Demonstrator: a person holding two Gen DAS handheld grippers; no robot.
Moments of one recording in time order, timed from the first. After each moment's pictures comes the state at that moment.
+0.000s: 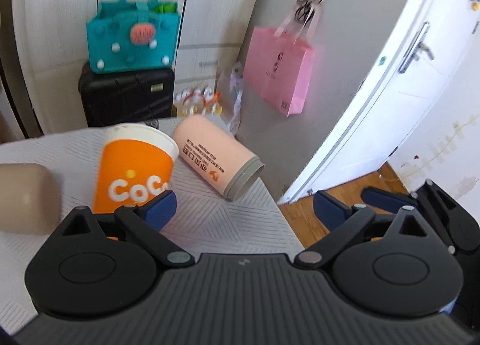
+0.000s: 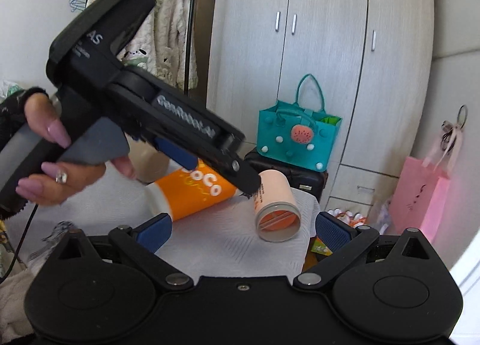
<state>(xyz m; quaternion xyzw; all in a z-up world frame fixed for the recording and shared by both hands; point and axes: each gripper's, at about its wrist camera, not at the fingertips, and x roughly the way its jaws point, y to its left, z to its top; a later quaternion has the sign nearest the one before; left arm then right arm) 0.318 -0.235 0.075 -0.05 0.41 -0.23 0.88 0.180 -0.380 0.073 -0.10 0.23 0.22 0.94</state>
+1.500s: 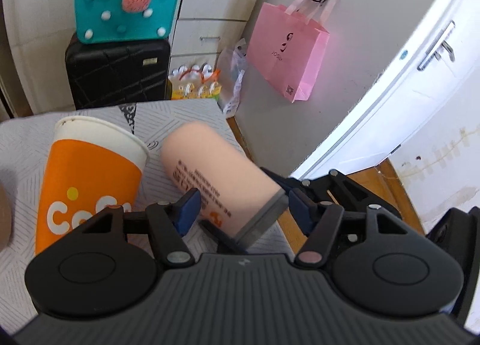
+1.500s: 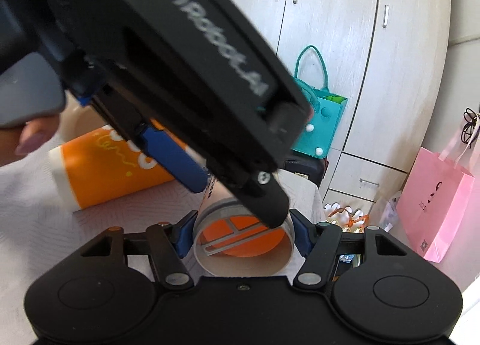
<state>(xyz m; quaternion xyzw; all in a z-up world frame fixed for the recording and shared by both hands) 0.368 -0.264 0.038 -0.07 0.44 -0.23 0.86 0.265 -0.362 -0.001 -0.13 0.24 0.21 0.94</state>
